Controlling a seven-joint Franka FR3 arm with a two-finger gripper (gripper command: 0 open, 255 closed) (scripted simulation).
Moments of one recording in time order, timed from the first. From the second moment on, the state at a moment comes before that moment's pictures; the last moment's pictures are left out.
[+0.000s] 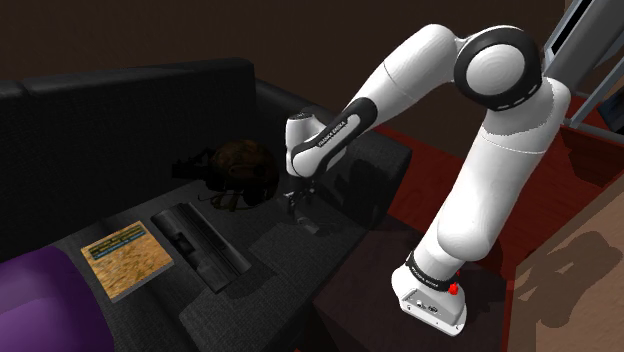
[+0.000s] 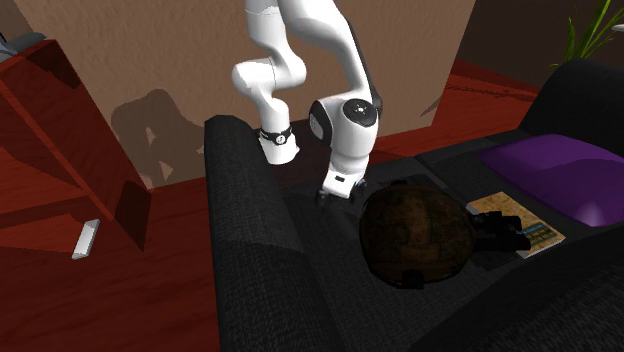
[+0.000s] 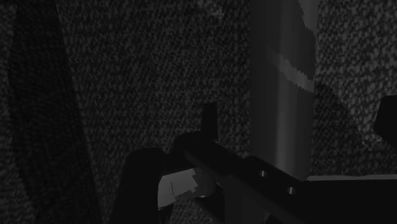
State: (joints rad) arm 0.01 0.11 0.11 -2.49 0.03 2.45 0.14
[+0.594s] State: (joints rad) arm 0.02 0.17 0.11 -2.50 0.03 2.52 0.14
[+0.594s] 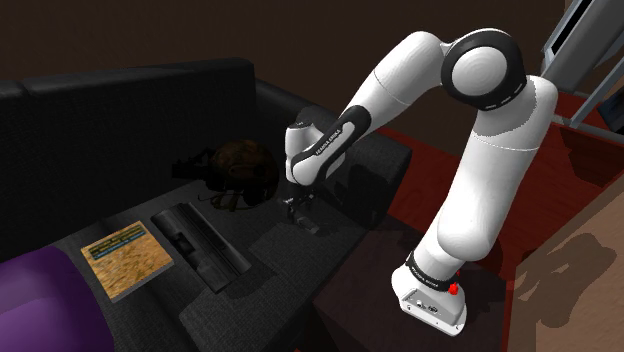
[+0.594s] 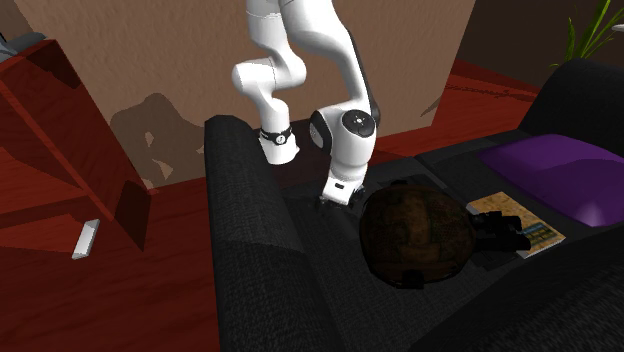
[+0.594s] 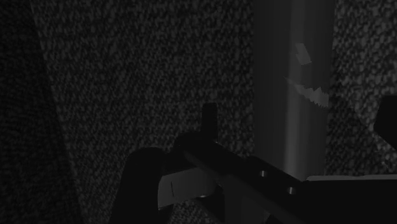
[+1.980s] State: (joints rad) arm 0.01 0.07 0.11 -2.50 0.04 2.41 0.14
